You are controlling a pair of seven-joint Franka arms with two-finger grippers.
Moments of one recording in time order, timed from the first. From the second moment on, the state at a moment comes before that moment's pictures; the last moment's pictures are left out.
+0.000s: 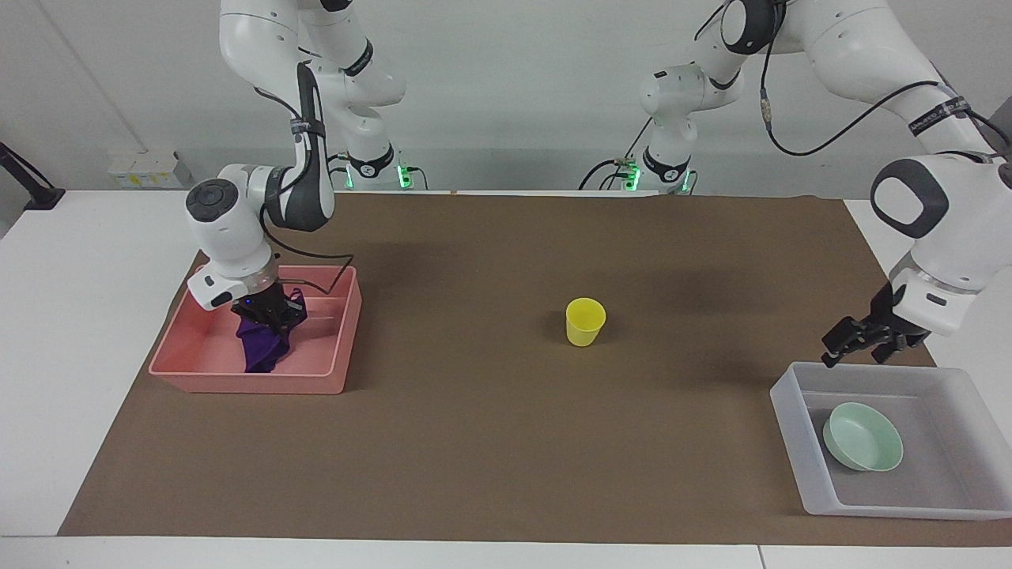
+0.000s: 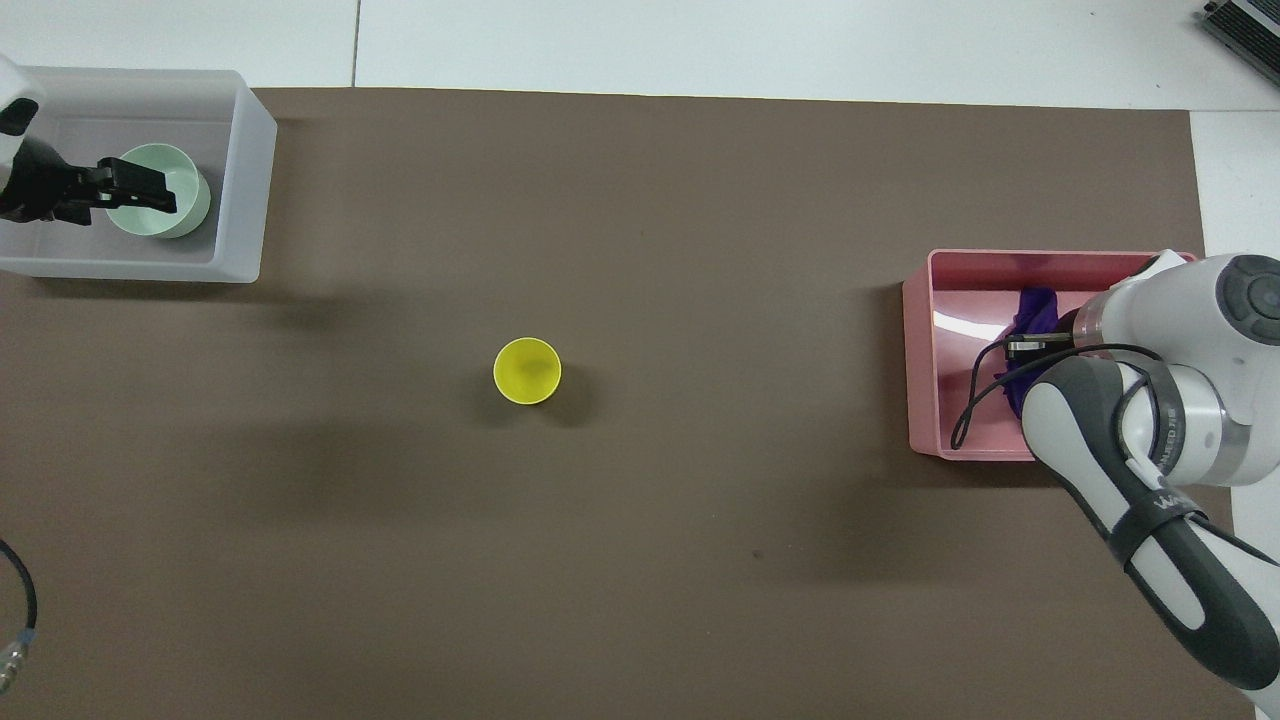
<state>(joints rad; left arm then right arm) 0.14 0.34 -0.08 -1.53 -0.07 2.01 0.06 -0.02 0.19 -0.10 -2.10 -0.08 2.34 -0.01</state>
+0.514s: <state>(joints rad) -0.11 0.27 -0.08 -1.66 -0.02 2.02 -0.19 0.00 0.16 -0.08 -2.06 -0.08 2.33 0.16</state>
